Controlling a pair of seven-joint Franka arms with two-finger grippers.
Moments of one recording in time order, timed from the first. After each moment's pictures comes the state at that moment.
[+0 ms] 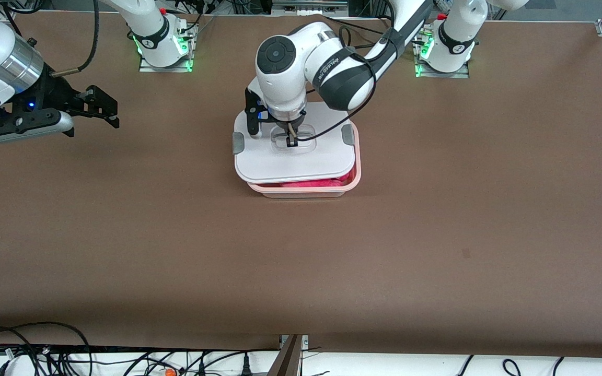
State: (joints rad) left arm -0.70 0.62 -0.20 -1.29 0.07 1.82 0.57; right arm 0.29 0.02 -0.10 -1.57 0.06 1.62 0.01
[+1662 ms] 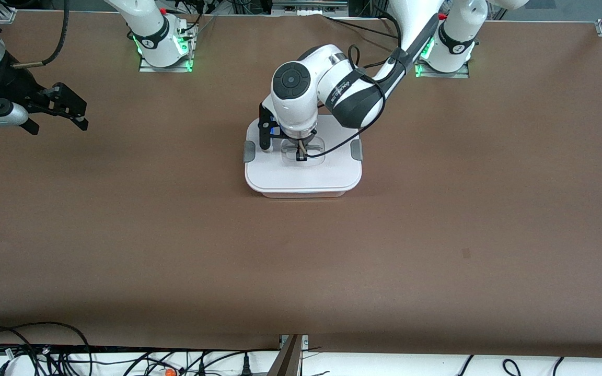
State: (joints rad) left arm -0.66 0.63 -0.21 -1.35 0.07 1.88 0.65; right arm 0.13 -0.01 0.01 -1.57 0.00 1.66 0.03
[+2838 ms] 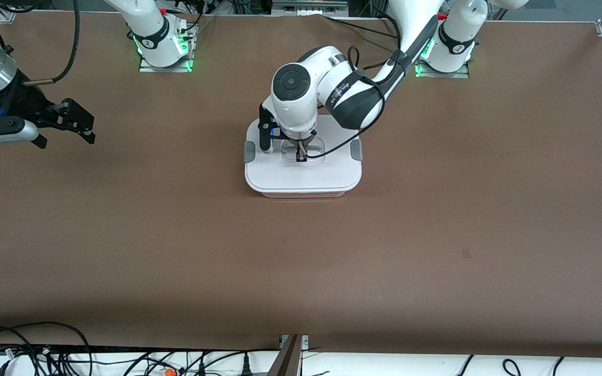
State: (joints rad) left arm -0.66 0.64 -0.21 -1.36 0.07 1.89 0.65; right arm 0.14 0.03 0.01 -1.56 0.00 1.72 0.03
